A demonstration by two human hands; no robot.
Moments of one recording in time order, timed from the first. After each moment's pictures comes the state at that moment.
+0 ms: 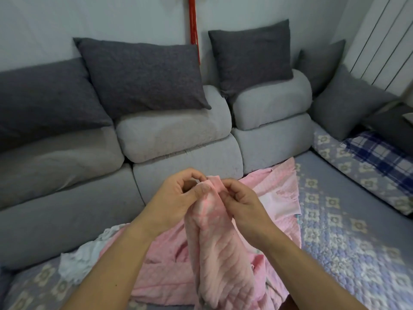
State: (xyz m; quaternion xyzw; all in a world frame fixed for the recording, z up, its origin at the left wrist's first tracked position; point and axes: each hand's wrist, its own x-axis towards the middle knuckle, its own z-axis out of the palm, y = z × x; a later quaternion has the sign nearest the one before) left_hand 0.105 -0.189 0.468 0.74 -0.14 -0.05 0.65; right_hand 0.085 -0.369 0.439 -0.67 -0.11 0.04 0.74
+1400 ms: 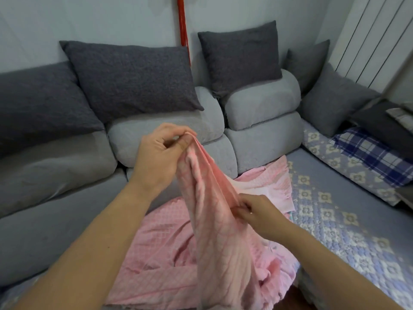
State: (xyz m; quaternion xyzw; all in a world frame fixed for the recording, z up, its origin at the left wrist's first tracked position) left_hand 0.145 -0.182 0.520 0.77 -0.17 0.19 0.58; right_hand 0.093 -0.420 0.409 -0.91 -0.12 0.03 0.40
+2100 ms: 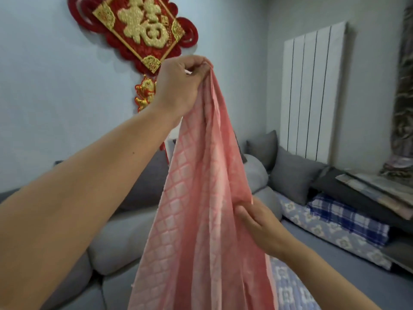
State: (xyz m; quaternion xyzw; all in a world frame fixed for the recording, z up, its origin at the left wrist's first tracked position) left_hand 0.195 -0.309 0.828 0.69 -0.35 0.38 0.51; right_hand 0.117 -0.482 0.571 -0.88 -0.16 -0.23 0.39
